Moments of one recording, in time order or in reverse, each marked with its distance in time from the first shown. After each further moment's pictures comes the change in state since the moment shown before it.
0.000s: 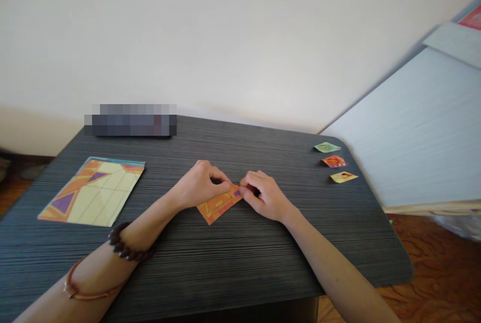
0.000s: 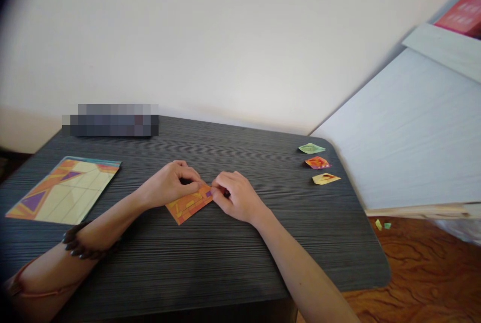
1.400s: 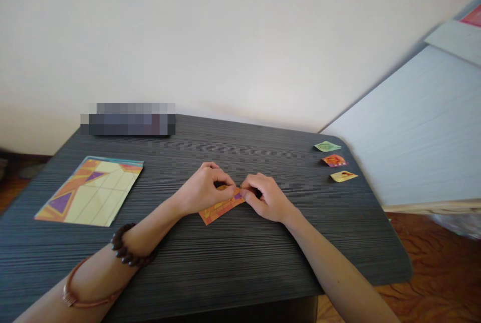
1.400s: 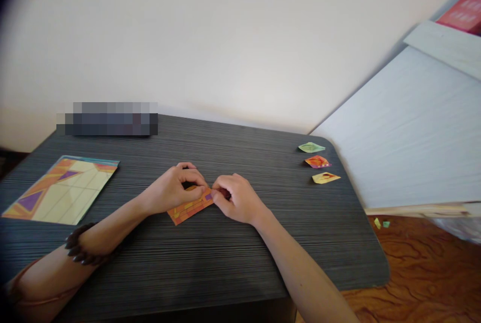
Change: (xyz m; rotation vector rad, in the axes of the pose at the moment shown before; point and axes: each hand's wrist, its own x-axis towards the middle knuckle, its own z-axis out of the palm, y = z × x) left_hand -0.002 0.011 0.010 0.015 0.027 0.099; right_hand -0.003 -0.002 -0.003 0.075 -0.022 0.053
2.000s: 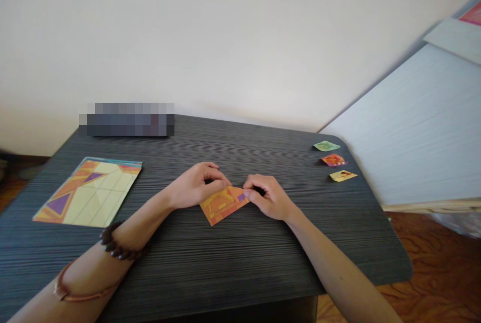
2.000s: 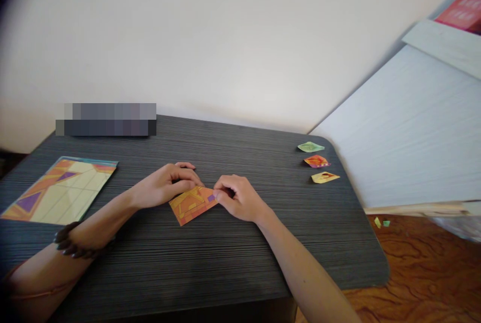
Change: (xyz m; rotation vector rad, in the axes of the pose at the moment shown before) left_hand 0.000 -0.006 -0.019 -0.121 -0.167 0.030; right_hand -0.002 0.007 -0.003 0.169 0.011 -0.009
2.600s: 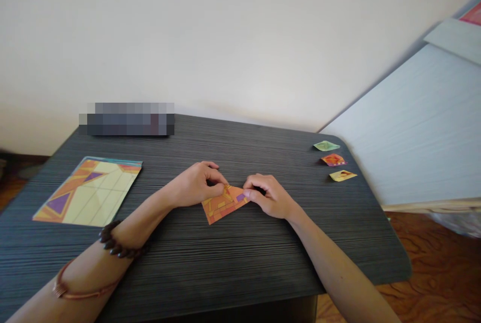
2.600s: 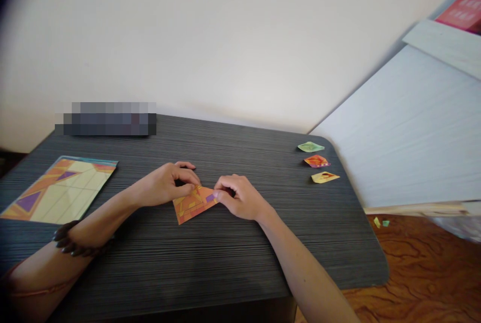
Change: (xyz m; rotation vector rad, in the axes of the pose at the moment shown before) left_hand 0.001 -0.007 0.000 0.127 0.002 0.010; right_hand -0.001 0.002 -0.004 -0.034 -0.061 0.003
